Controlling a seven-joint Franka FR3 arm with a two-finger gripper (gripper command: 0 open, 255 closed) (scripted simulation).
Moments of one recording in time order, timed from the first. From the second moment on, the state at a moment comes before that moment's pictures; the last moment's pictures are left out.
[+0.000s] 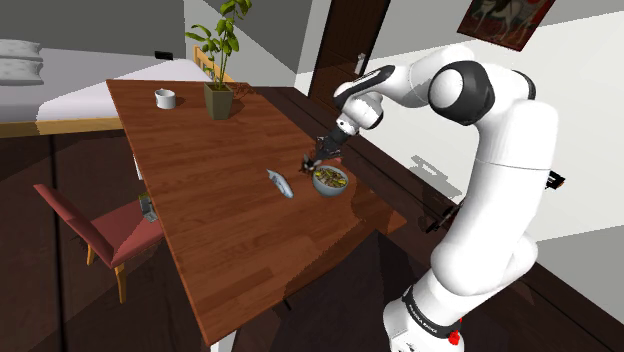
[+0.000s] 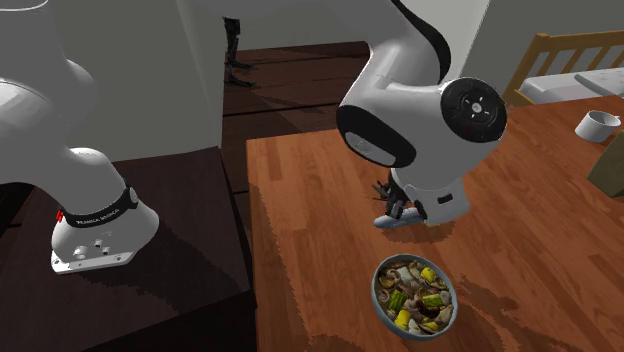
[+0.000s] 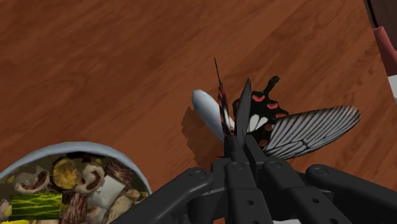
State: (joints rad) arm -0.40 0.43 -0.10 -1.90 0.63 2.22 -0.11
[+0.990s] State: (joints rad) arm -0.61 0.68 -0.17 -1.50 0.59 1.97 -0.24
